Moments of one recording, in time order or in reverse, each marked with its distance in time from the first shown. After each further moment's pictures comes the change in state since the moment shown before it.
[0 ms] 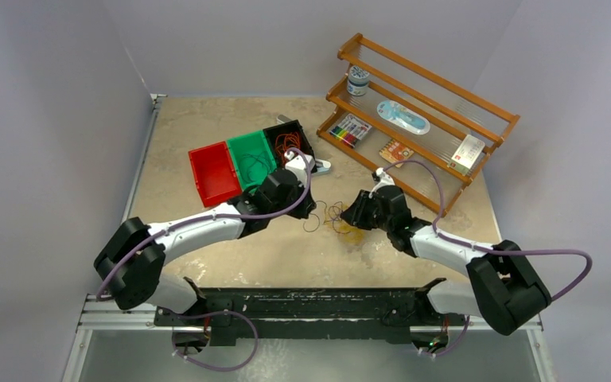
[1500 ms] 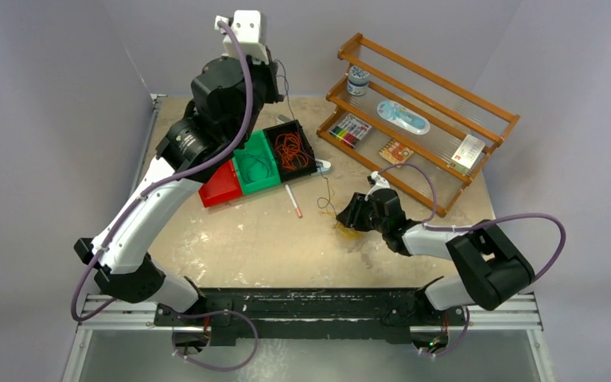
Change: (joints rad) left arm 0.040 0.029 1.130 -0.516 -0.564 0.345; right arm 0.000 0.163 -0.036 0.186 0.010 -0.032
